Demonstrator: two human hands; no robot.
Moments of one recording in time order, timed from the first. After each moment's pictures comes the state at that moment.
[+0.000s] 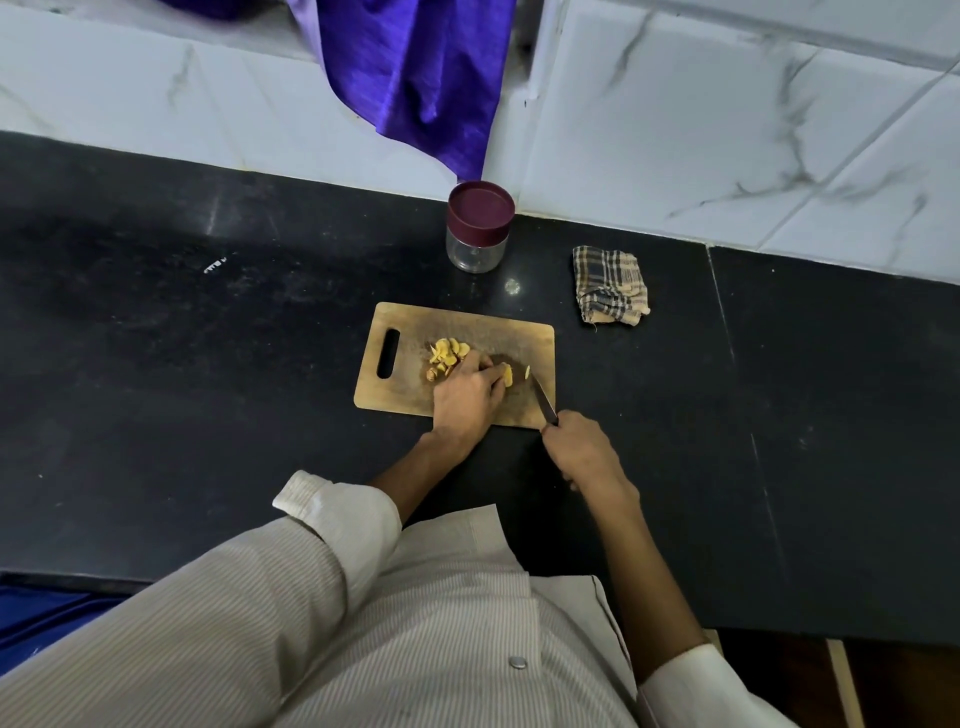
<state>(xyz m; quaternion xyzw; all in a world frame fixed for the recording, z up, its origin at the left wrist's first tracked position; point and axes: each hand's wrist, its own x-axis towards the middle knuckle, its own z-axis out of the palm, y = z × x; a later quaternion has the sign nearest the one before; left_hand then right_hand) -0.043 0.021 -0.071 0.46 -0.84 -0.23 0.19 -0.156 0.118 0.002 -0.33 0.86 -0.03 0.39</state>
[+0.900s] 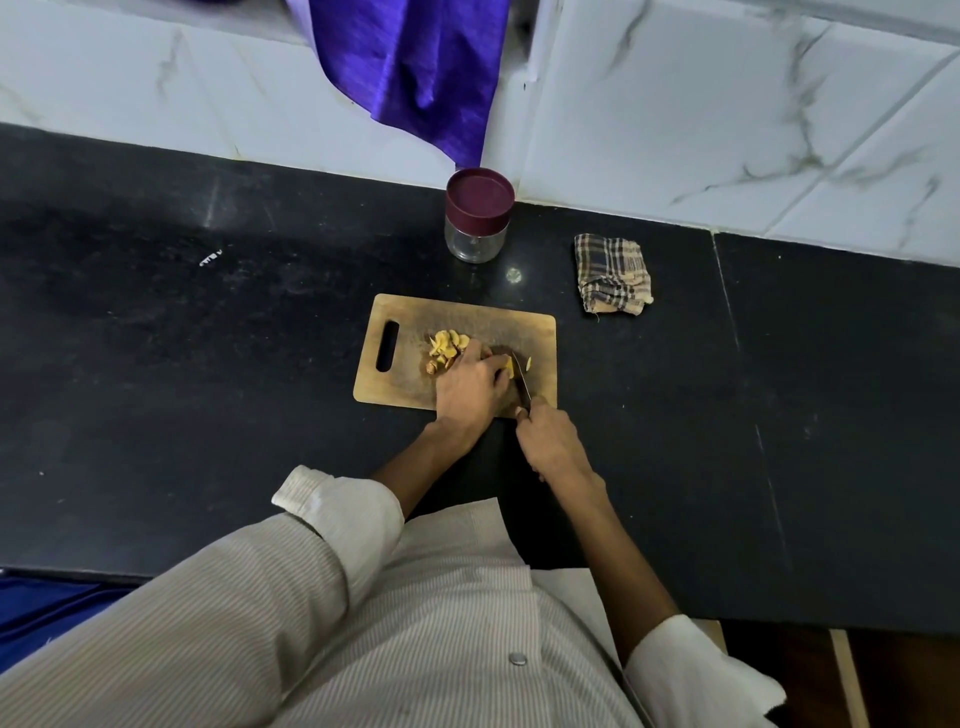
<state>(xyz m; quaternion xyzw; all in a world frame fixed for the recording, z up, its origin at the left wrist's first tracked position) -0.049 0.021 -0.063 0.47 -0.83 -0.24 0.16 -0.130 0.107 -0.016 -0.37 0.85 -0.09 0.36</state>
